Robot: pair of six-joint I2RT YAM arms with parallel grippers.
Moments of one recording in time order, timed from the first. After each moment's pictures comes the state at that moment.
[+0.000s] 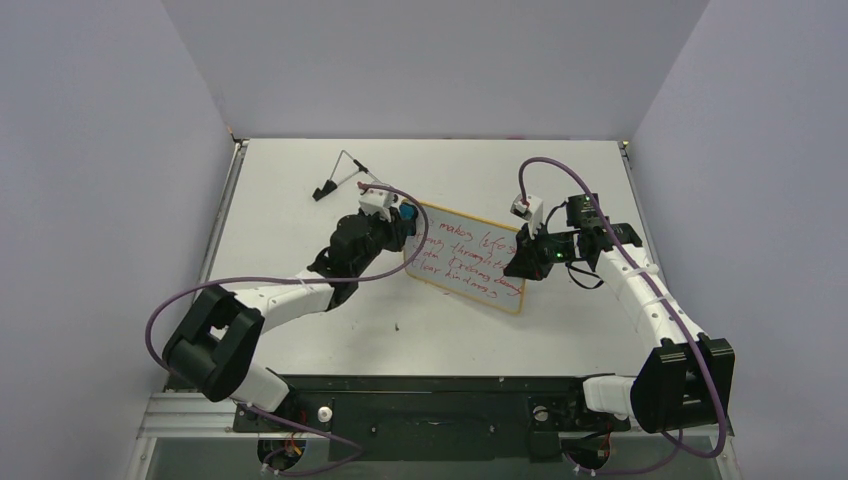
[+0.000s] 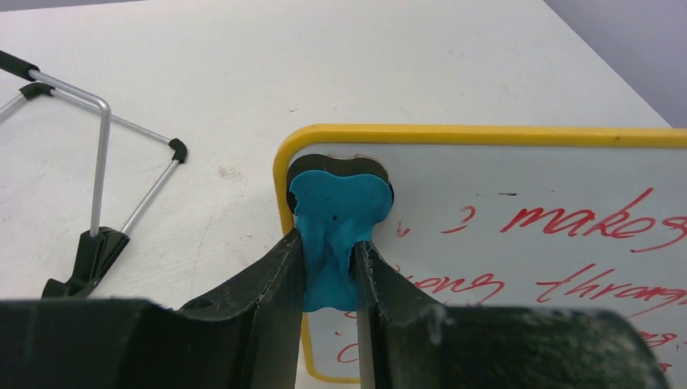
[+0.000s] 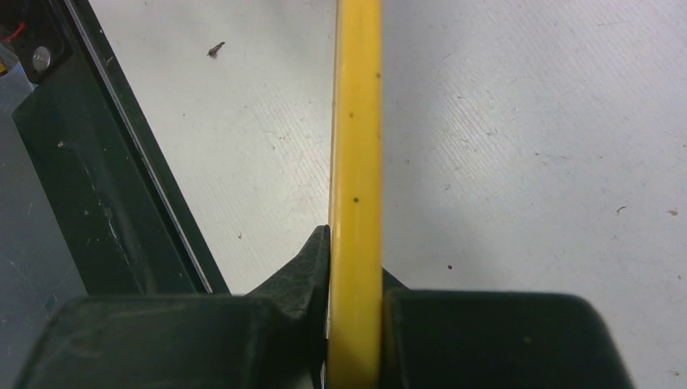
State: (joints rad) left arm -0.62 1.48 0.70 0.63 -0.09 -0.26; right arm 0.14 1.27 1.00 -0.79 -0.82 -0.53
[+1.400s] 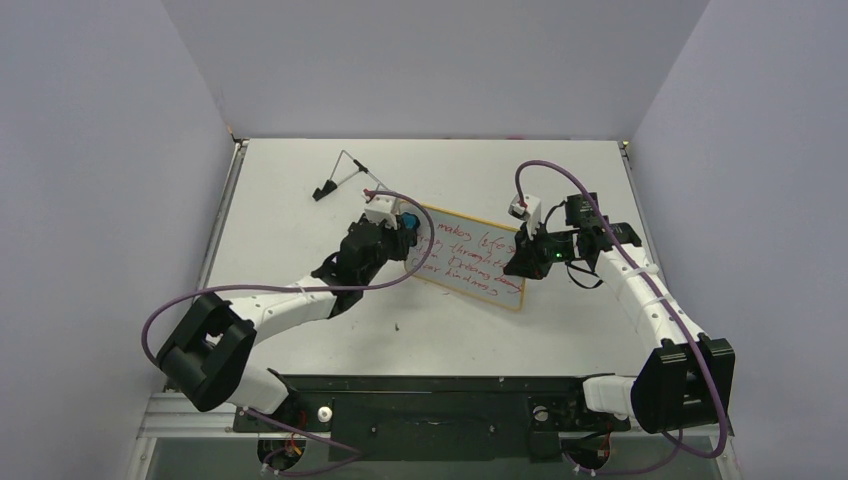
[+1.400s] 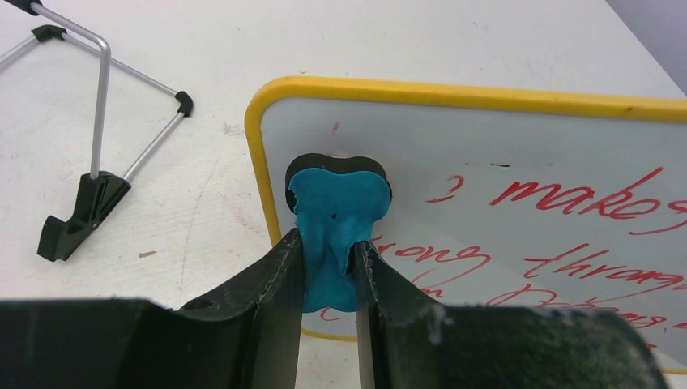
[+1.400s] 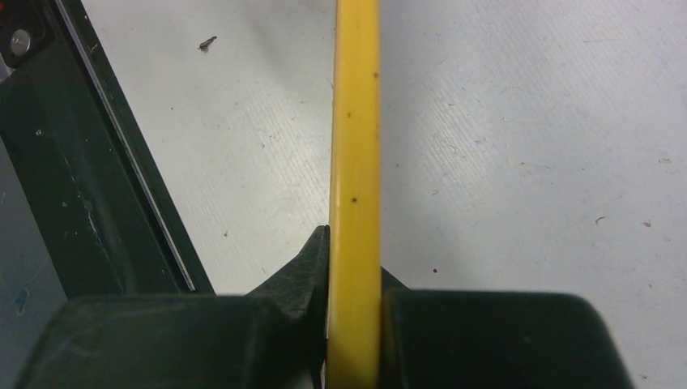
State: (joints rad) left arm -0.70 1.44 0.72 0.46 -0.24 -0.31; right arm 0.15 1.27 1.01 -0.79 -0.81 -0.57
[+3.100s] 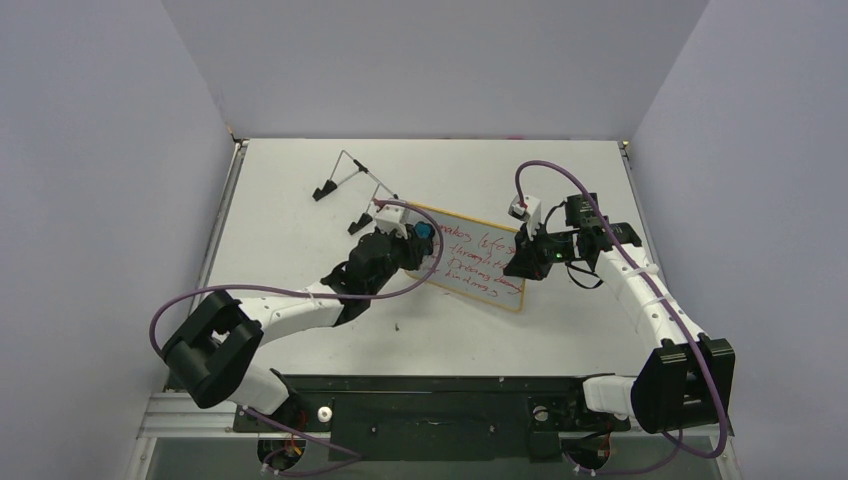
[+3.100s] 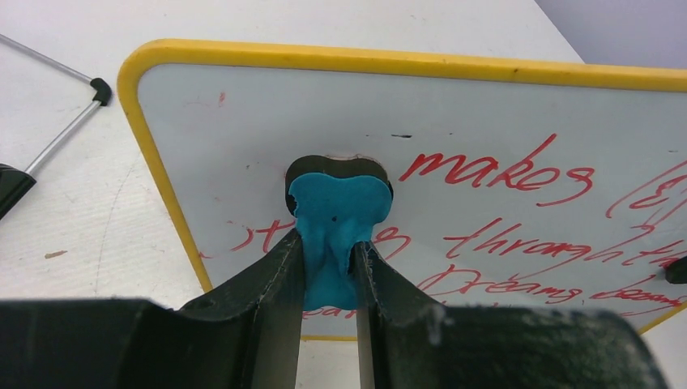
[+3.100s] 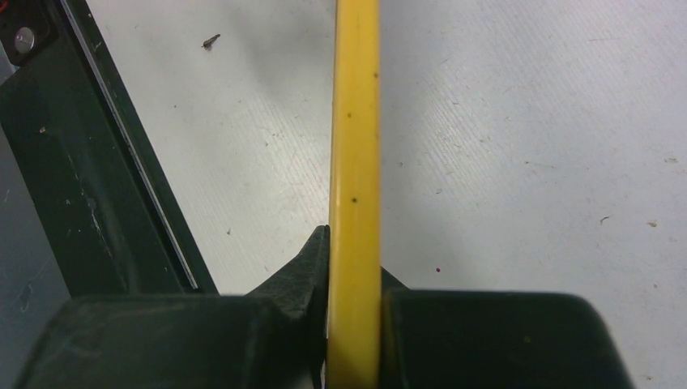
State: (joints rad) left arm -0.78 1.46 0.69 0.55 -0.24 -0.38; right arm 0.15 1.27 1.01 -0.80 -0.82 -0.58
